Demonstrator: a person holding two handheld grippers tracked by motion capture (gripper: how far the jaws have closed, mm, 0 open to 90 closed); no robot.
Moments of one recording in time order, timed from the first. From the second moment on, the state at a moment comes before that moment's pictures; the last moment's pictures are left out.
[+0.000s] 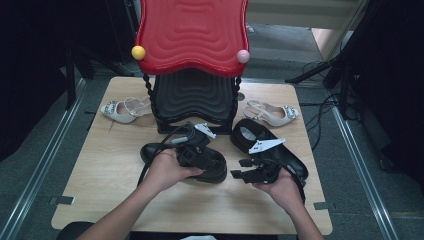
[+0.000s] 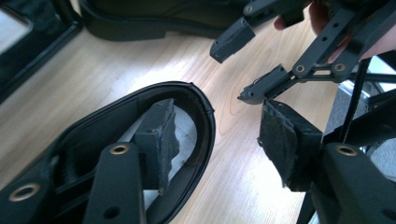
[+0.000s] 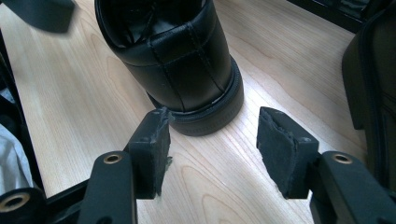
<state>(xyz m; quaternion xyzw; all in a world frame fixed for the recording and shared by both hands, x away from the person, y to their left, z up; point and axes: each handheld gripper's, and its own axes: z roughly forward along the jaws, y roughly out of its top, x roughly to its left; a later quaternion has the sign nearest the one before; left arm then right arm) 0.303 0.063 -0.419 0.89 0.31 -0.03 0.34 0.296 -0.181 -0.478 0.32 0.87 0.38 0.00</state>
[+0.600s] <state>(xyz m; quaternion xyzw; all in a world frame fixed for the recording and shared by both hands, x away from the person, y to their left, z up) 0.283 0.122 -0.415 0.87 0.30 0.00 0.39 0.299 -0.170 -0.475 0.32 0.87 0.39 0.00</state>
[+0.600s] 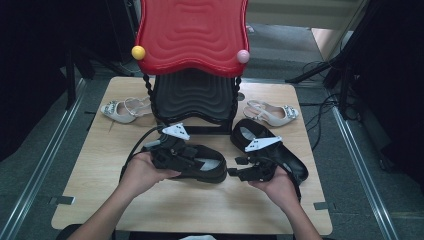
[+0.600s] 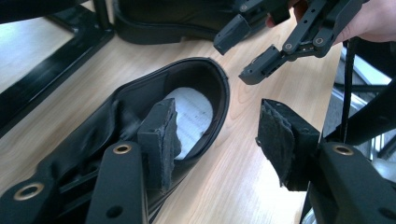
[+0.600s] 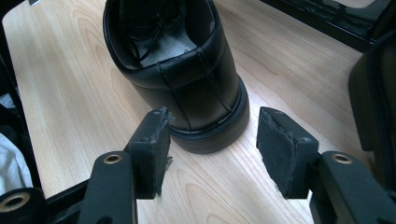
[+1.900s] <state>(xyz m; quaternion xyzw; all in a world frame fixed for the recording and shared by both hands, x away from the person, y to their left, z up) 0.267 0.223 -0.480 0.80 0.44 0.03 0.42 0.335 -0.146 -0.469 0.30 0.88 0.38 0.01</state>
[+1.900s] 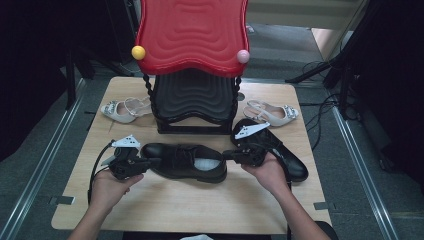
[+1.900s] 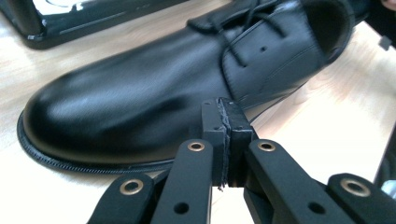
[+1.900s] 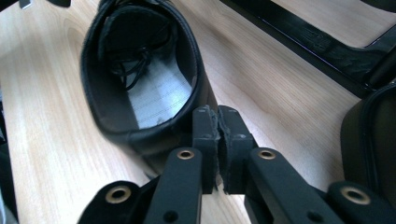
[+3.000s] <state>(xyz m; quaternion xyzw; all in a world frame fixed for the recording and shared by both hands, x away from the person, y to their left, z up) 0.281 0.203 -0.513 0.82 0.43 0.00 0.38 0.330 -0.135 -0.482 0.30 0.88 0.38 -0.01</state>
